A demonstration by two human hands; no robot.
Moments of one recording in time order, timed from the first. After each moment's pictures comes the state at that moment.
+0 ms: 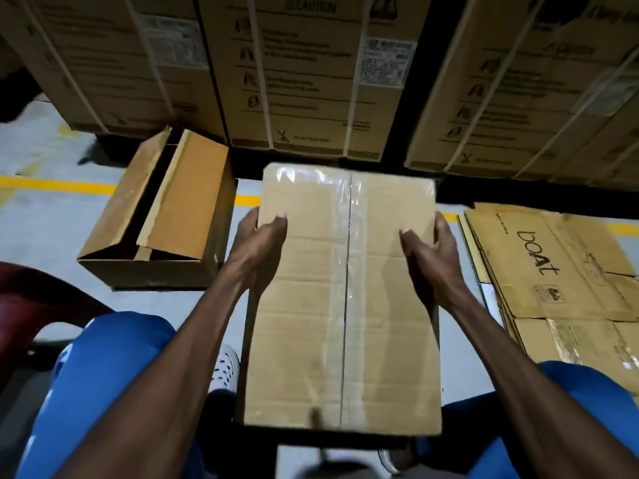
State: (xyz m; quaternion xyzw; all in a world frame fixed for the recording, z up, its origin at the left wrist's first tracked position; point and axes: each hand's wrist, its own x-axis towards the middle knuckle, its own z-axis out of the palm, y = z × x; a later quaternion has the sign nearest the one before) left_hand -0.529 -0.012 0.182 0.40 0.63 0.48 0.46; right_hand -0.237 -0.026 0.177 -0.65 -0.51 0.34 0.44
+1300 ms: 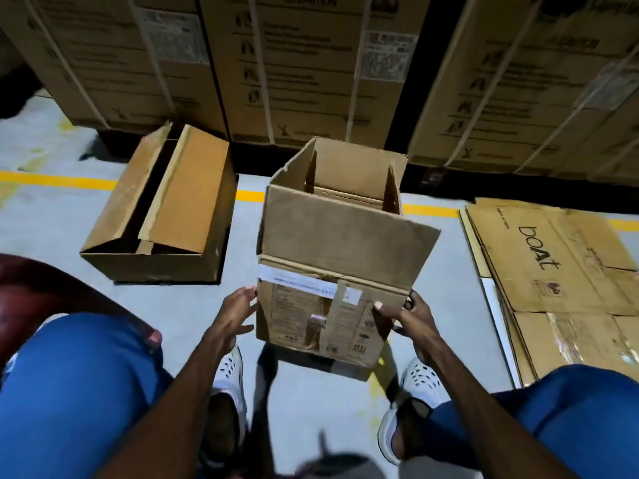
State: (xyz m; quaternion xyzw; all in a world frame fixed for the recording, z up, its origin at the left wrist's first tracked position) left_hand -0.564 -0.082 0.081 0.26 0.70 0.32 0.59; right_hand -0.235 -0.090 0.072 -0.67 -0.36 0.53 0.38
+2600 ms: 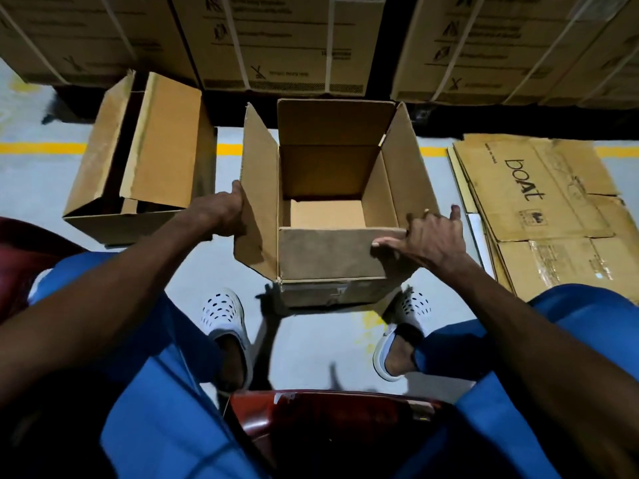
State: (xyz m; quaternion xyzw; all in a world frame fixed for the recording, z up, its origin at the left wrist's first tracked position) left_hand -0.573 -0.030 0.164 0.69 0.68 -0.15 0.22; right_hand -0.204 -0.092 0.130 -0.69 -0.70 -0.05 -0.14
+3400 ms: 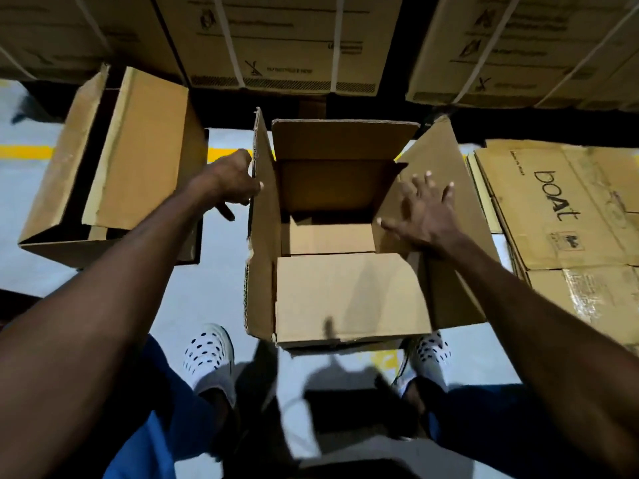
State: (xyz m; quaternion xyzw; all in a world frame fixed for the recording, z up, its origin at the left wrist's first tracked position) left_hand -0.539 0.095 0.168 0.58 0.70 0.06 0.40; right_hand -0.198 0.074 0.076 -0.69 -0.72 0.07 -0.06
